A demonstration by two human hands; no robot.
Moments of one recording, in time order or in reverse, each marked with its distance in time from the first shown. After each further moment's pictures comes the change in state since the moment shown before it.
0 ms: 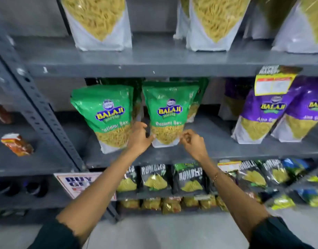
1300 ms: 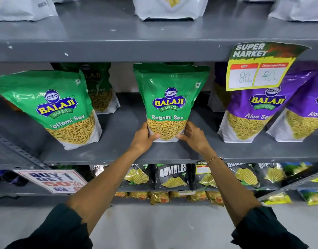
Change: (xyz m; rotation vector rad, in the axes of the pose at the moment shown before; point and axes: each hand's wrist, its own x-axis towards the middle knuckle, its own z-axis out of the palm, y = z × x) left_hand 0.046 0.049 0.138 -0.274 -0.124 -0.140; right_hand 0.082 0.147 -0.047 0.264 -0.284 0.150
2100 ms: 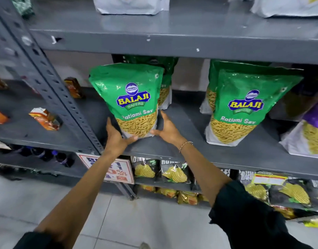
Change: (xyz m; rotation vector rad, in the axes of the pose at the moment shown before) left_hand -0.053 -0.162 -0.213 -0.138 0.404 -0.138; right_hand 0.046 -0.121 0.255 -0.011 -0.248 -0.189
